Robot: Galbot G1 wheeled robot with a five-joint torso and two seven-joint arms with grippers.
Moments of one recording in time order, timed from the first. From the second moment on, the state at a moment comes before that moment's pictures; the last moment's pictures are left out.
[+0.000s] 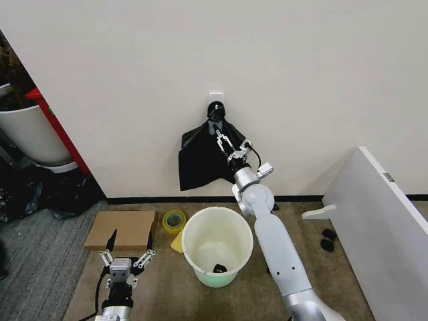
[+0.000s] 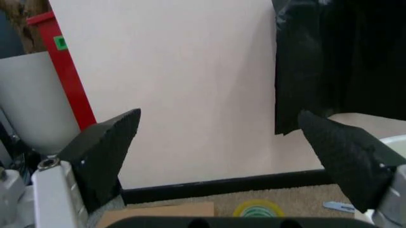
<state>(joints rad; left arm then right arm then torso) 1.81 -1.47 -0.57 -2.05 0.08 -0.41 -0.11 -0.71 1.61 0.30 1.37 1.10 -0.10 -0.26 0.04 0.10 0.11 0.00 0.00</state>
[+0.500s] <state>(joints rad) 1.81 -1.47 -0.57 -2.04 0.08 -0.41 -0.12 -0.71 1.61 0.30 1.37 1.08 -0.09 -0.28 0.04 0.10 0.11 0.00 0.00</state>
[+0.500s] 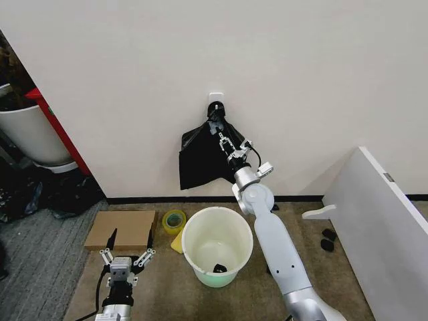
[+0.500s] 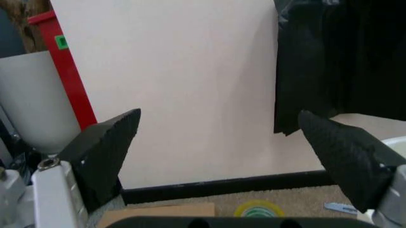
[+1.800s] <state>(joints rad) 1.73 -1.45 -0.51 -1.99 0.08 -0.41 -0.12 -1.37 1.34 0.19 1.91 0.53 0.09 -0.31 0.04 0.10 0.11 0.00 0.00</state>
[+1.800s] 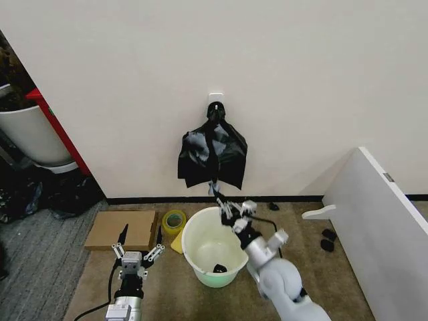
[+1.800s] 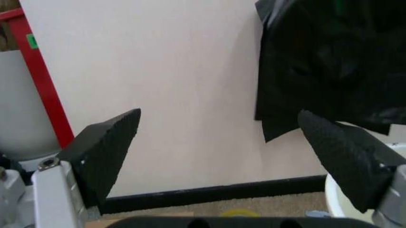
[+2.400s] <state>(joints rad) 1.74 -1.43 -0.51 -2.00 0.07 -0.41 -0.12 -1.49 1.22 0.26 1.89 0.29 0.37 -0.62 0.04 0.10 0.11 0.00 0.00</state>
